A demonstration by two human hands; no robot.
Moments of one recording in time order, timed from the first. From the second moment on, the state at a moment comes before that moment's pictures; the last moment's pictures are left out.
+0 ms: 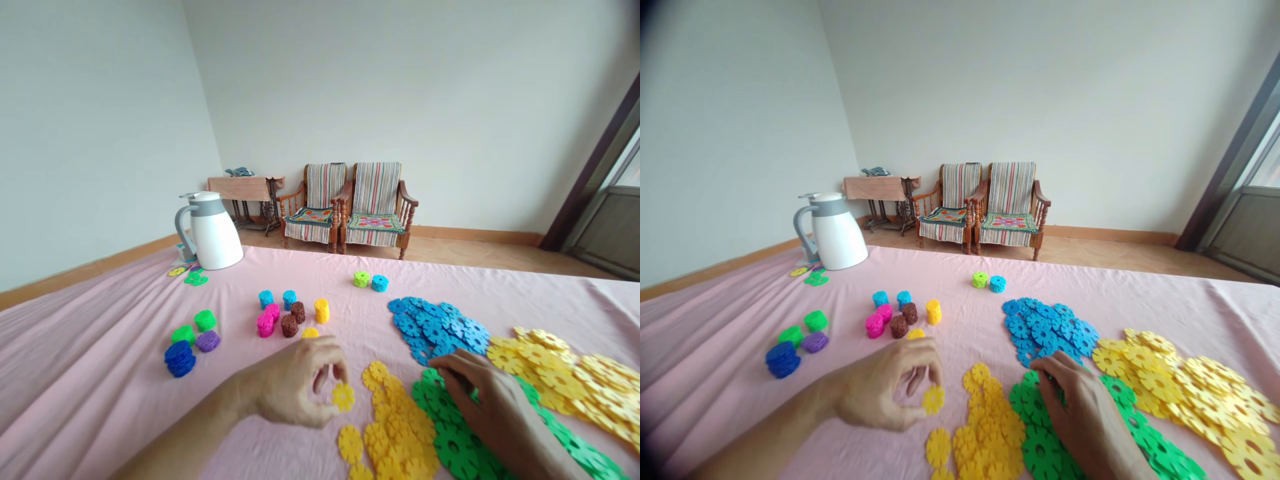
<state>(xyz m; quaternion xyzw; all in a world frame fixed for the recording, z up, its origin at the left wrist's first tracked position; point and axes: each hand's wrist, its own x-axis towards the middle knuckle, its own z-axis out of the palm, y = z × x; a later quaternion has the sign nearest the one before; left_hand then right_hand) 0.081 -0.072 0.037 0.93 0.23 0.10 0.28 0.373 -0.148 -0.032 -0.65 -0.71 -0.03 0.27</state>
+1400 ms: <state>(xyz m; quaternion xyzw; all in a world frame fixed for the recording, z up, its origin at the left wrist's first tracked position) 0.093 -0.081 0.019 0.97 0.08 0.06 0.24 0.348 -0.153 -0.026 -0.63 -0.73 -0.01 0.27</state>
